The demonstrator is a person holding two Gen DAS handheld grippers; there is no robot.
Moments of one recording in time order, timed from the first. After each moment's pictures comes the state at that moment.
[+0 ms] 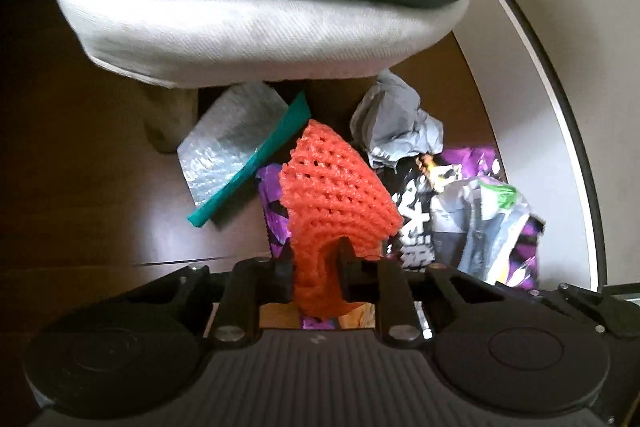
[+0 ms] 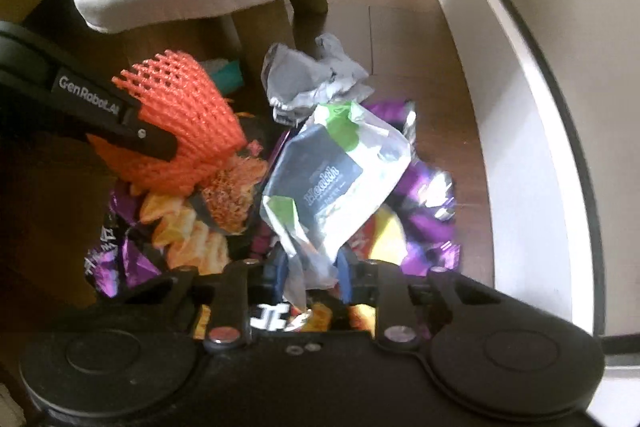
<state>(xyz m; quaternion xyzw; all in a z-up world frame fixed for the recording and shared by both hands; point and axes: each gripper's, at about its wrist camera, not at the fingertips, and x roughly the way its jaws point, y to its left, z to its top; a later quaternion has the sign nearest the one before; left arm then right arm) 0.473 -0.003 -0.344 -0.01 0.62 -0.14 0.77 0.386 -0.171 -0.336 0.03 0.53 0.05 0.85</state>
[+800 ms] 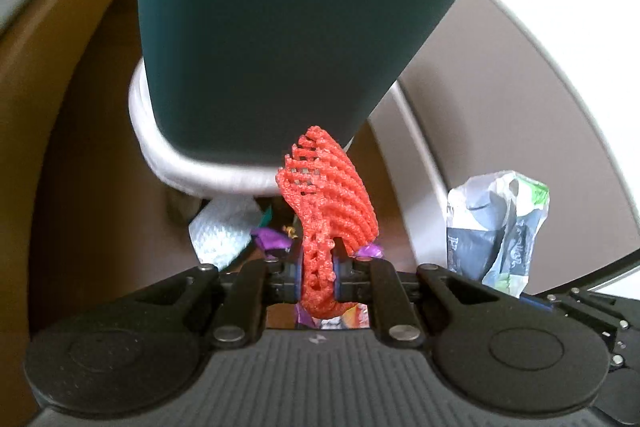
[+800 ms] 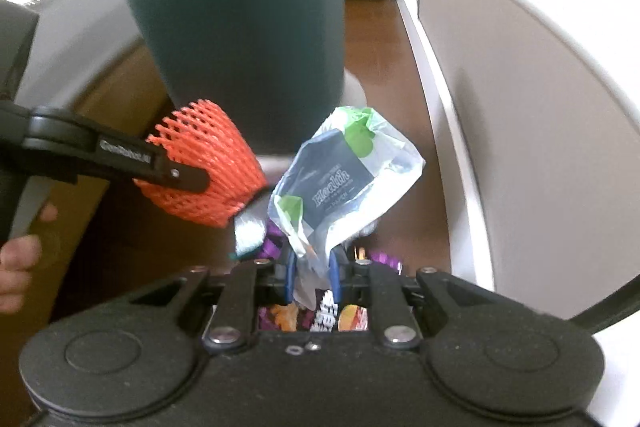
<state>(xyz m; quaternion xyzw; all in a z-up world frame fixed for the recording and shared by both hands) 0.428 0.016 -0.176 -0.06 0.51 -0.18 0.84 0.317 -0.194 -0.150 0.05 0.41 0.09 0.91</state>
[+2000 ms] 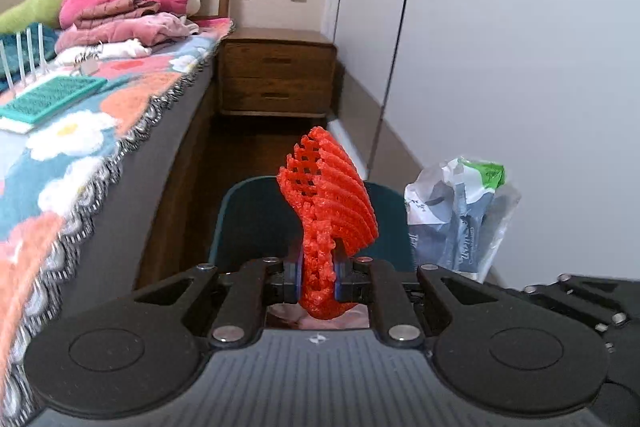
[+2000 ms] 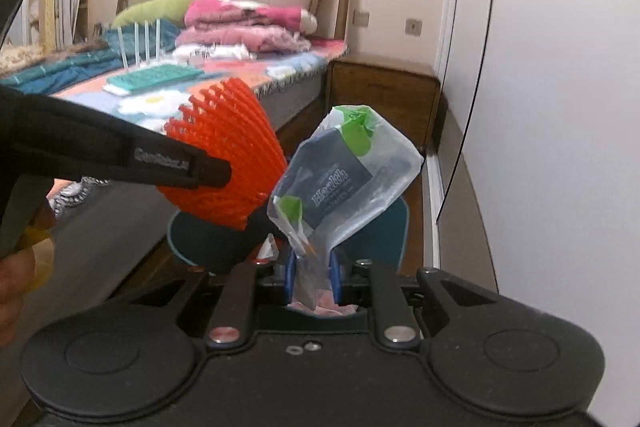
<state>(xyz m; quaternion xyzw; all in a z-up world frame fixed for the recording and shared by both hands) 0.495 0.011 0.072 0.00 0.31 -0.11 0.94 0.427 -0.142 0.037 -0.05 0.26 0.12 0.96</state>
